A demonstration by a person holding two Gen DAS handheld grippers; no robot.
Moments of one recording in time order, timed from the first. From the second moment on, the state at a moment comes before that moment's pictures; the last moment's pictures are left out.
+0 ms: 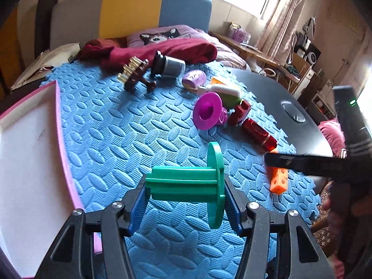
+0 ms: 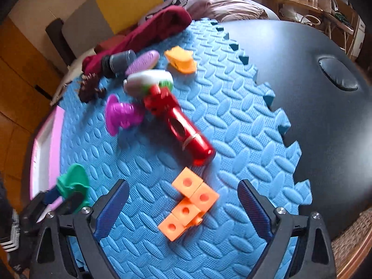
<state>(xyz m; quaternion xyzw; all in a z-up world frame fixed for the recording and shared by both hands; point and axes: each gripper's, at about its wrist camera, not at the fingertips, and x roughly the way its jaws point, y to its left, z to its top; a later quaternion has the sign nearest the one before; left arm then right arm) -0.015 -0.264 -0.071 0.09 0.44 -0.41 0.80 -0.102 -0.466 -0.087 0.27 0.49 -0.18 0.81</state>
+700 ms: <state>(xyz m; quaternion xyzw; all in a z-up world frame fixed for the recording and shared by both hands) 0.106 -0.130 -0.036 -0.05 0.42 -0.24 0.87 -0.096 -0.430 -0.091 0.14 0.49 -0.24 0.83</state>
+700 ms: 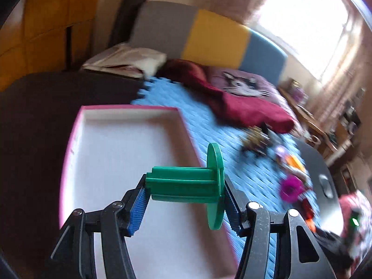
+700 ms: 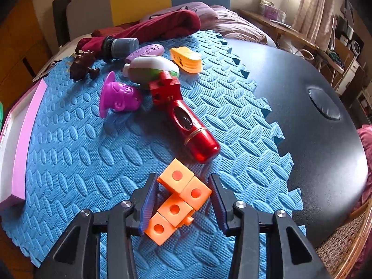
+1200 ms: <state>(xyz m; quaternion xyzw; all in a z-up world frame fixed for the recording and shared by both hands) 0.223 -0.165 -0.085 -0.02 0.46 -0.17 0.87 -0.093 -0.427 -0.093 0.13 0.48 -0.23 0.84</state>
